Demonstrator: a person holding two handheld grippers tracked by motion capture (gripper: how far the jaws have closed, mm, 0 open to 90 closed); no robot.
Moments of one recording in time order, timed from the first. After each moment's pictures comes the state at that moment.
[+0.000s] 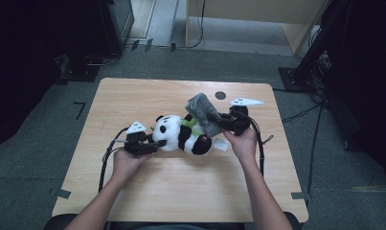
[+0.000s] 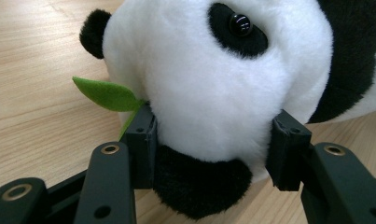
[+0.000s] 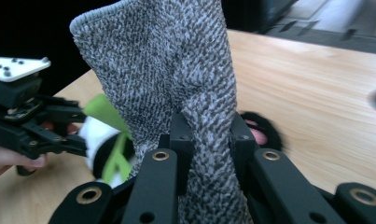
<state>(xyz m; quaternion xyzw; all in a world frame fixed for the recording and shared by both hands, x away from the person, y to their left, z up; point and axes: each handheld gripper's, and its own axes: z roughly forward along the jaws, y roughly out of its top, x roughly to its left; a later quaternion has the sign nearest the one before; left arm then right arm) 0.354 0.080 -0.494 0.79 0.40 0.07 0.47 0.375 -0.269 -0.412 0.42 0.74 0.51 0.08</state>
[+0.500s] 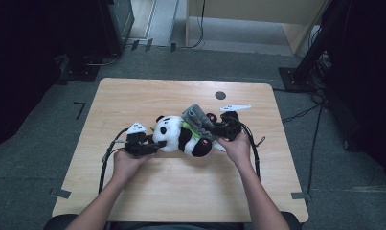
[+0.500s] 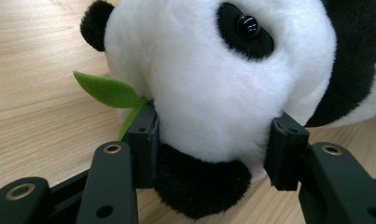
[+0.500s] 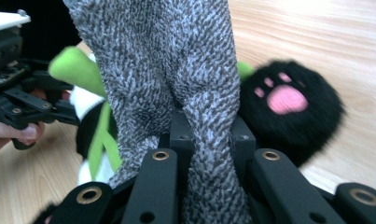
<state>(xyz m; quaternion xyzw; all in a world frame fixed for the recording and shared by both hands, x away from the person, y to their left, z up) 0.354 0.080 -0.495 0.78 0.41 0.06 0.47 0.380 -0.260 -0.446 0.44 0.76 0.47 0.03</state>
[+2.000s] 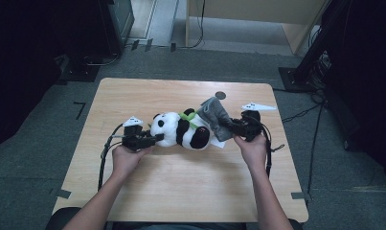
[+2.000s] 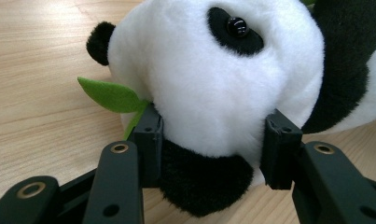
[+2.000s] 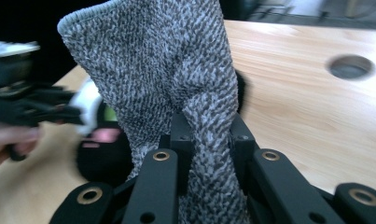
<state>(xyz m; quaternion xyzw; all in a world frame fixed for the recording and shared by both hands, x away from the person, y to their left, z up) 0.367 0.086 -0.483 0.76 0.45 0.05 0.47 0.350 -0.298 -0.405 0.47 0.73 0.49 0.09</state>
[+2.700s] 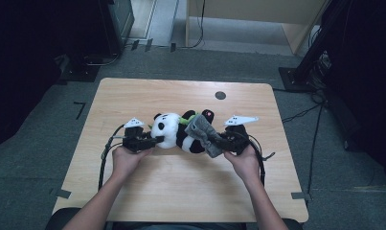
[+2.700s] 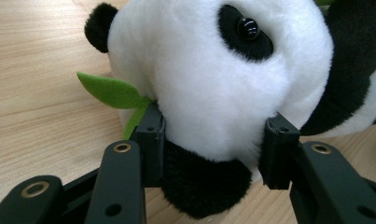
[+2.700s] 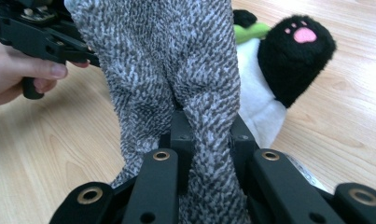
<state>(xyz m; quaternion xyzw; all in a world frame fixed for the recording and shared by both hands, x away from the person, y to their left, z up) 0.365 0.085 -0.486 0.77 0.44 0.05 0.46 0.321 -0.263 -0.422 0.42 0.79 0.44 0.09</state>
